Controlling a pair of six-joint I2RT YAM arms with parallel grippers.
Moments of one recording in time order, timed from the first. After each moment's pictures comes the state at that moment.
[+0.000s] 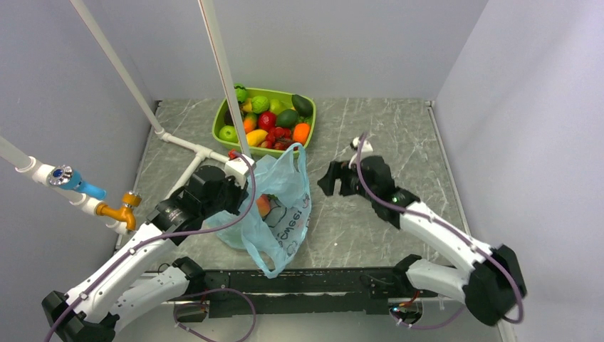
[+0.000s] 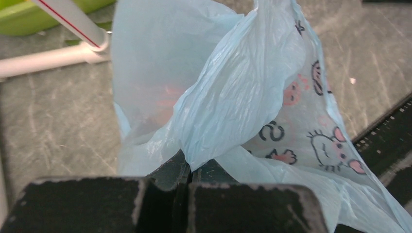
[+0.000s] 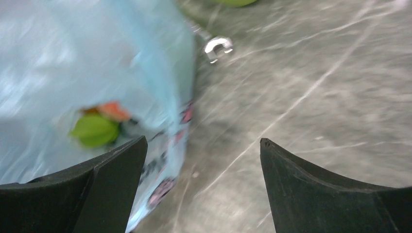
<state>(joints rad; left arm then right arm) -0.65 0.80 0.80 -0.58 0.00 -0.04 0.62 1.01 0.62 -0.05 -0.07 0.44</state>
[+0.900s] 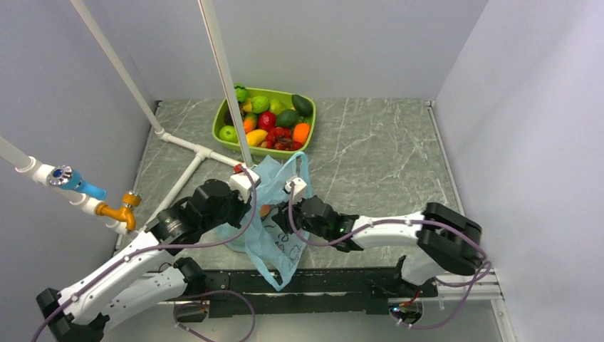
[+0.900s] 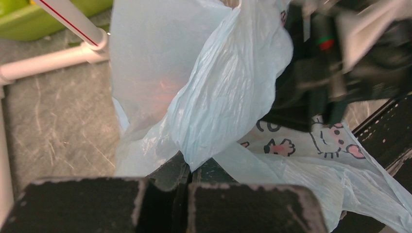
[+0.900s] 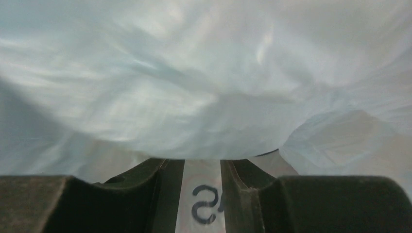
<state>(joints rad) -0.80 0.69 0.75 -0.61 -0.12 -0.07 1.15 1.57 0.64 0.55 0.16 0.35</state>
